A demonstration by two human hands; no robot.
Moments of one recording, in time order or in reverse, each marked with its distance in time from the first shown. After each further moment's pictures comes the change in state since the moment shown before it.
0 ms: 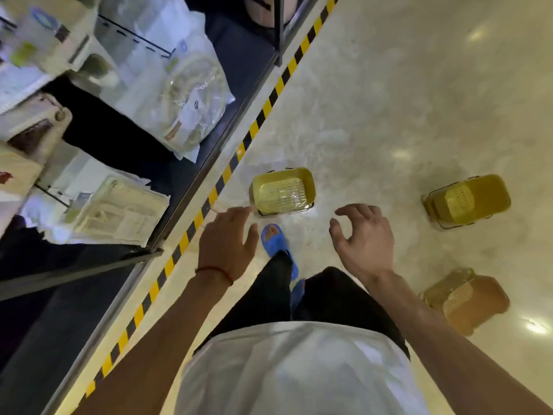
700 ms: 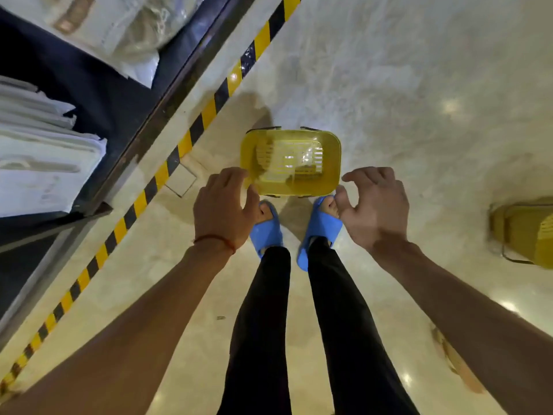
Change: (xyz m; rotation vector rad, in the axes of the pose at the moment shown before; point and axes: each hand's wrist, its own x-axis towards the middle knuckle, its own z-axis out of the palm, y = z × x) left_hand 0.195 -0.076 0.268 -0.087 0.033 -0.272; right_hand 0.218 0.123 0.270 -0.136 -0.213 -0.186
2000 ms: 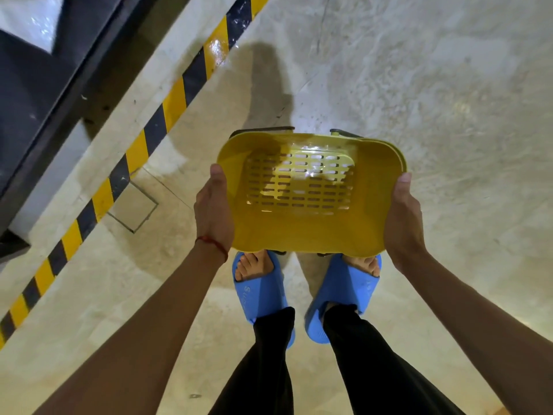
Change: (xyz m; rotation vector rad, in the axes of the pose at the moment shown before) left_hand 0.133 -0.102 0.220 -0.900 0.000 -0.742; right_hand 0.119 0.078 0.238 0.858 -0.119 0.762
